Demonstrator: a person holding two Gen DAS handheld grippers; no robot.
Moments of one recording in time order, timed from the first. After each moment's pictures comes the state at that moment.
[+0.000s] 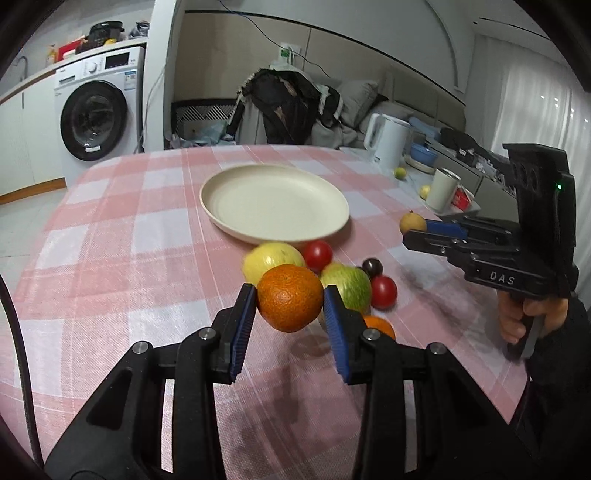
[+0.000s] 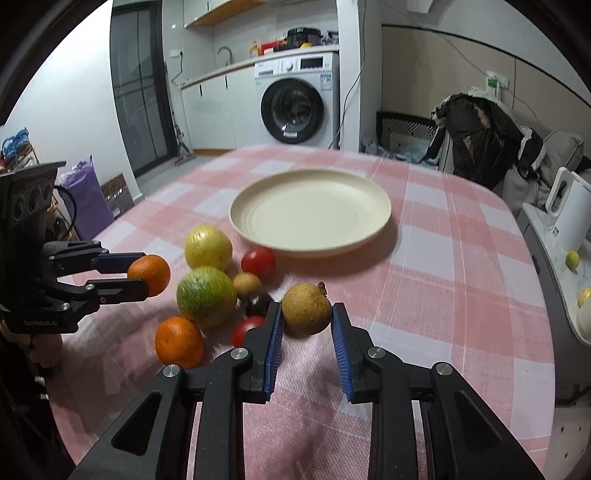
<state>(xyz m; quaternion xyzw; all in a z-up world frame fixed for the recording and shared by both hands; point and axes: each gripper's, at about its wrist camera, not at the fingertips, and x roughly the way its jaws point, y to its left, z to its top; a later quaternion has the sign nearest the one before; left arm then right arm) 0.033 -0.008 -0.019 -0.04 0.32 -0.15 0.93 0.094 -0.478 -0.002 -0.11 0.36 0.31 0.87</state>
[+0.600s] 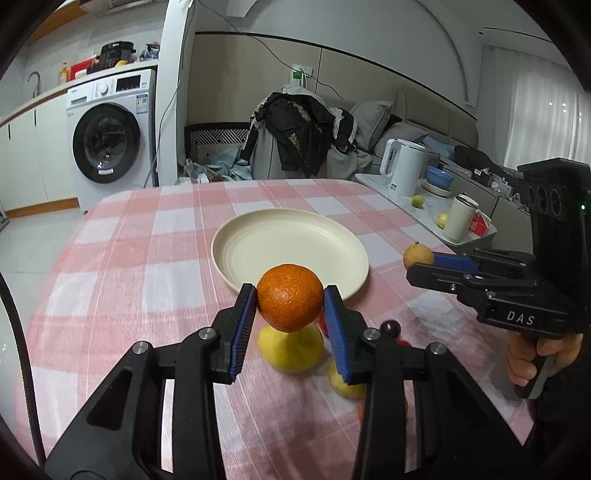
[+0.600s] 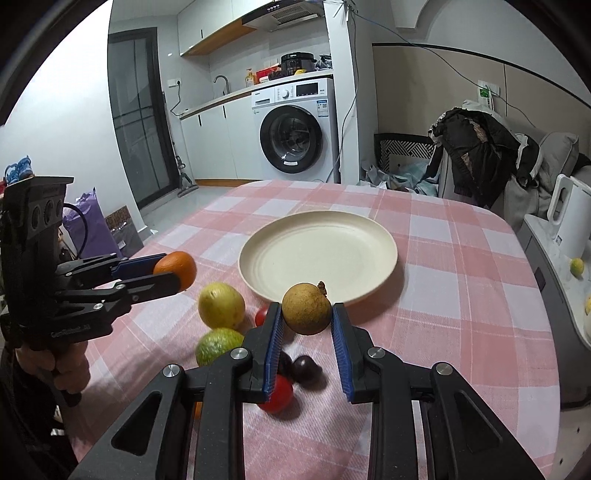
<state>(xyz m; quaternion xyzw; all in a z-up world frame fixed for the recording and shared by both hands) 0.070 -0.018 0.014 -0.03 0.28 -0.12 0.95 0.109 -0.466 0.022 -0.06 0.33 0.32 0.89</state>
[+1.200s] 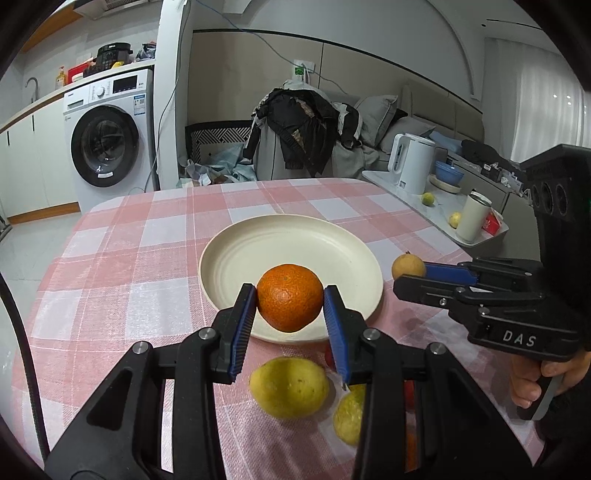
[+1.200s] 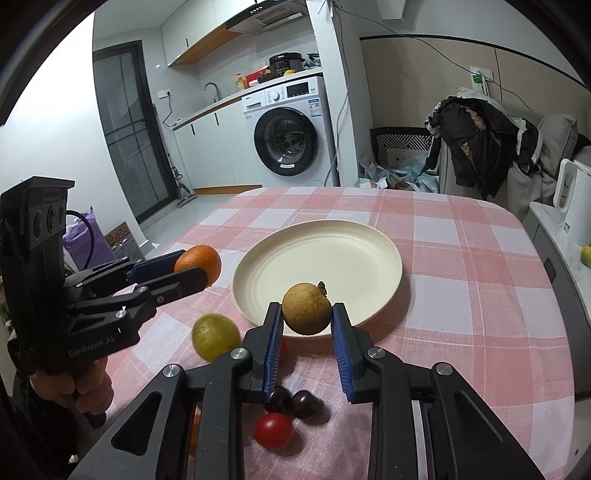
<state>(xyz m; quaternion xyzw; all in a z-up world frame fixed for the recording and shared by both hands) 0.125 -0.038 0.001 -0.02 0.29 -0.11 0.95 0.139 -0.456 0.023 -0.03 0.34 0.32 0.89</state>
